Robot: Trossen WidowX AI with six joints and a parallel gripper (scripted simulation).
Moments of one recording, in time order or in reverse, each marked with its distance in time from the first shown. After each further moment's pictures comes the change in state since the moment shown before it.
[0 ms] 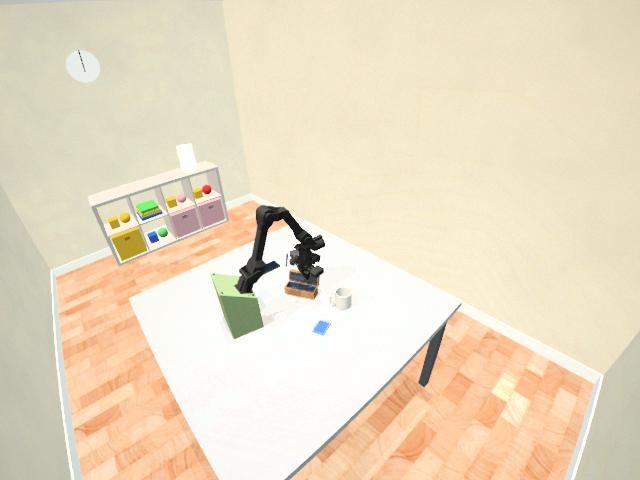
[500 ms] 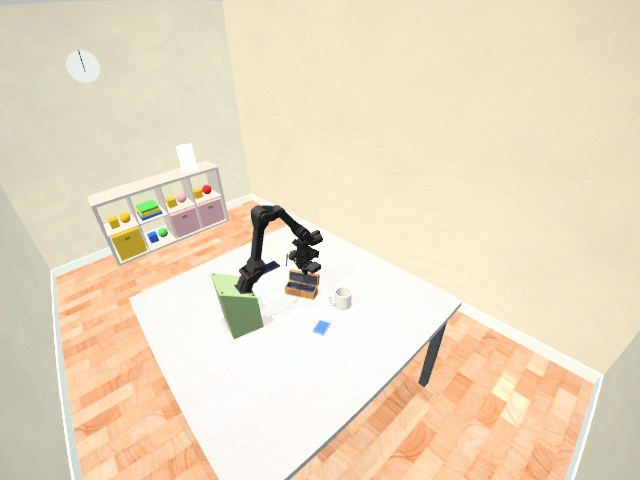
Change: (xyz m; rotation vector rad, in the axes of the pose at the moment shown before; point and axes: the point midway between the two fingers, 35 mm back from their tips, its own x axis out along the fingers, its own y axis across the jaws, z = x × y) arm -0.024 0.009 0.000 0.086 -0.020 -0.001
